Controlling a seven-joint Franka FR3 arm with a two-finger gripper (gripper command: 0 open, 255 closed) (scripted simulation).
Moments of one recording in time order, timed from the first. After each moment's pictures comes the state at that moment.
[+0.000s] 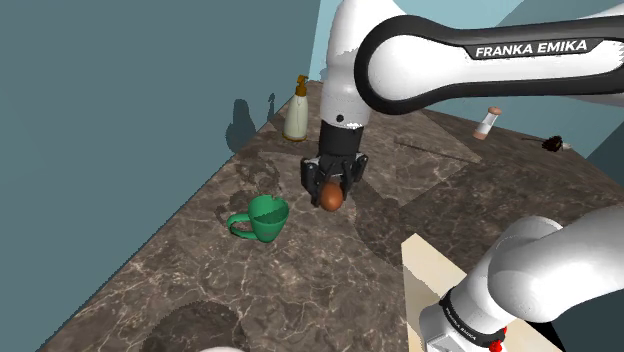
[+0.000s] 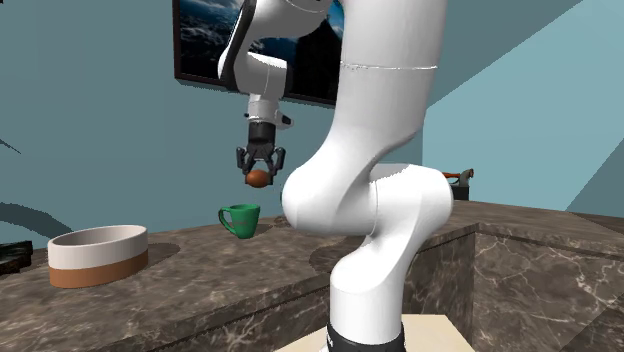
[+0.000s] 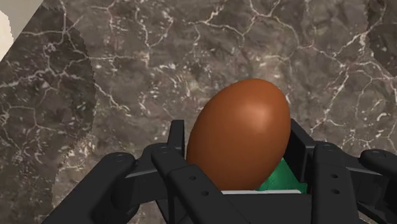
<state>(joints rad) 0.09 -0.44 0.42 -2.30 0.28 1.77 0.58</state>
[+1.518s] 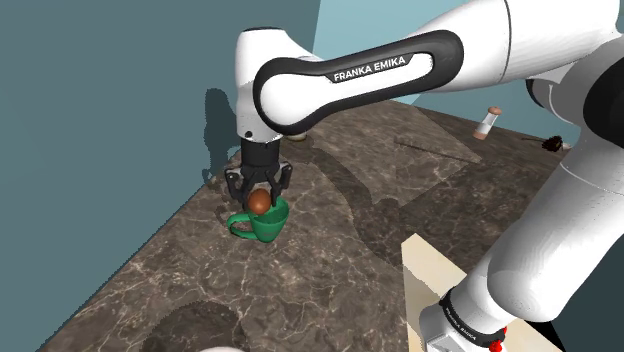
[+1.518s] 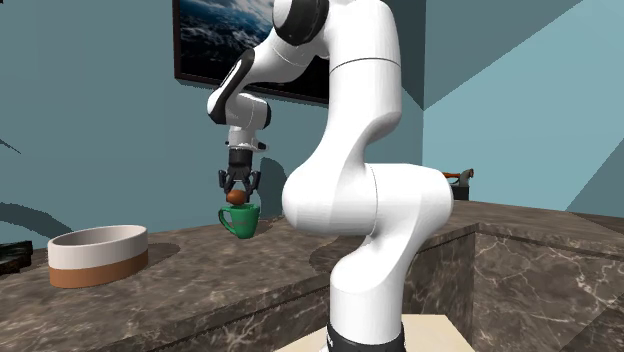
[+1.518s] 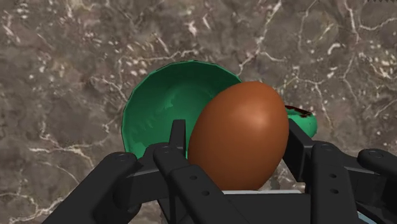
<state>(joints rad) 0.09 0.10 0.54 -1.96 0.08 1.95 0.79</state>
